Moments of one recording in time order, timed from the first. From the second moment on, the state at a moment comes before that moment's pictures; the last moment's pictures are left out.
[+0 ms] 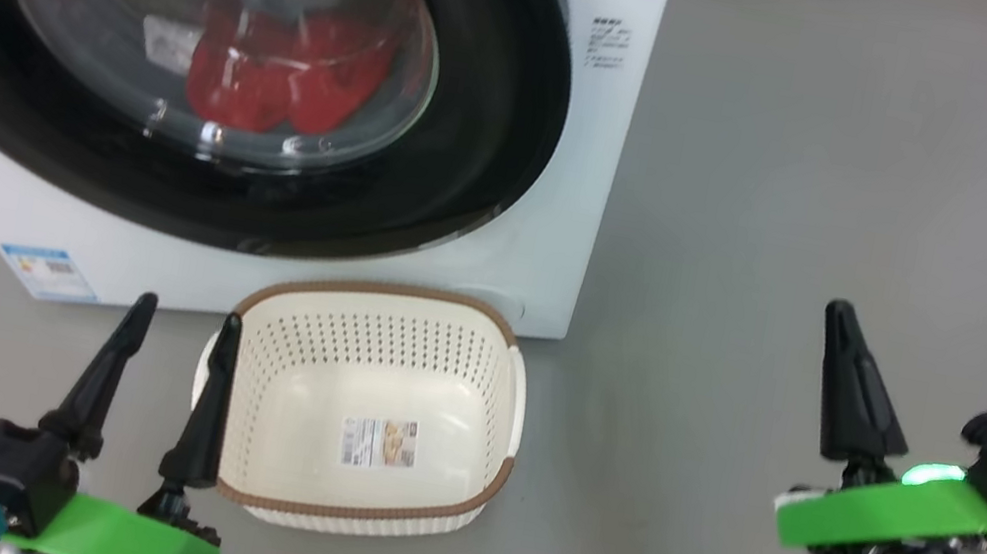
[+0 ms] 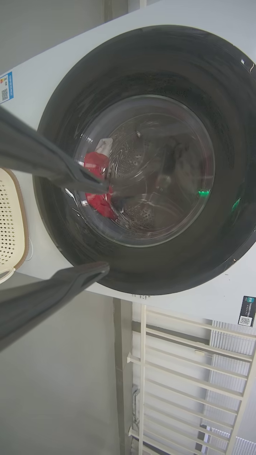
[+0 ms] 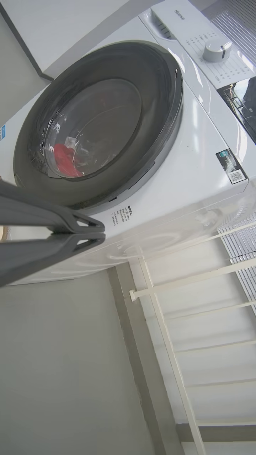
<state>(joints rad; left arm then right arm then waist) -0.12 0.04 0.00 0.10 -0.18 -0.11 -0.25 -0.24 -0.06 0.07 0.26 0.56 0.12 -0.26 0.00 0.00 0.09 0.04</state>
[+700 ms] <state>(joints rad) -0.28 0.04 -0.09 0.04 -0.22 -0.12 -0.25 -0.74 -0.26 0.24 0.33 1.46 0.12 -0.10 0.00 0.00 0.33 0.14</state>
